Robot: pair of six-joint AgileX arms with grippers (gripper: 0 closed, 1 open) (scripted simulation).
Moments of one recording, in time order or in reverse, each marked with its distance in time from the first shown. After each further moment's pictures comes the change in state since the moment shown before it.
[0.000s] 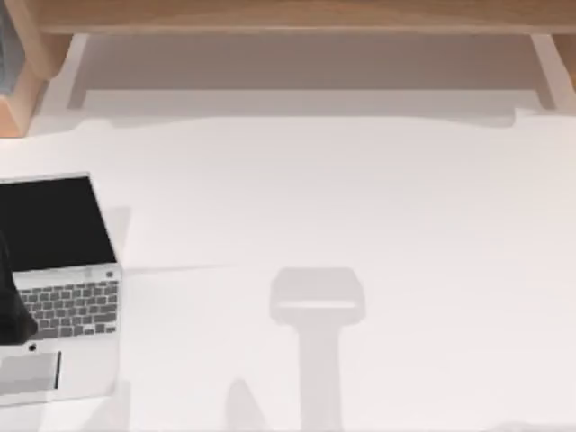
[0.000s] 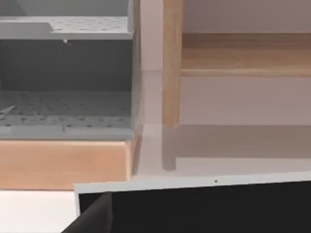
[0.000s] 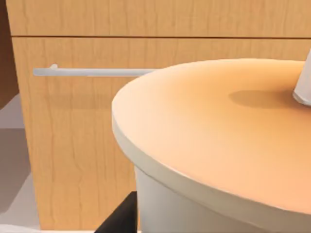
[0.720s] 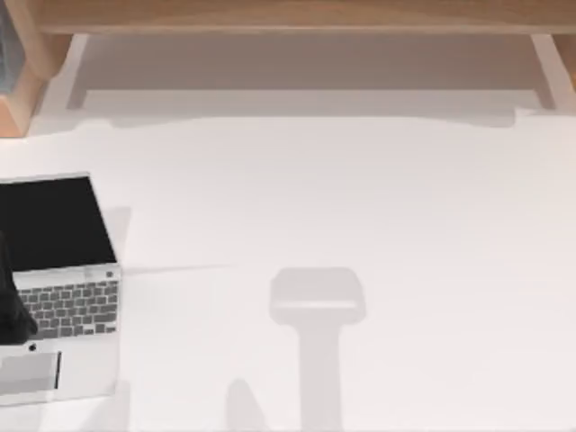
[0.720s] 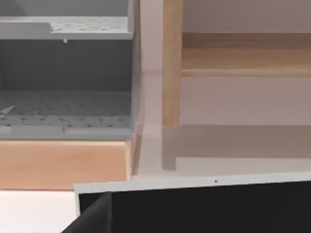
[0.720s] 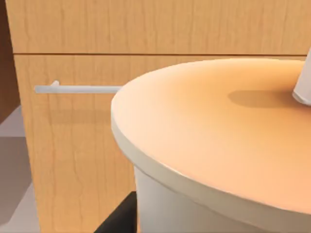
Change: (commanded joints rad) left arm 0.000 0.000 0.000 0.000 0.000 0.000; right arm -0.002 -0.041 -0.002 -0.038 -0.001 0.003
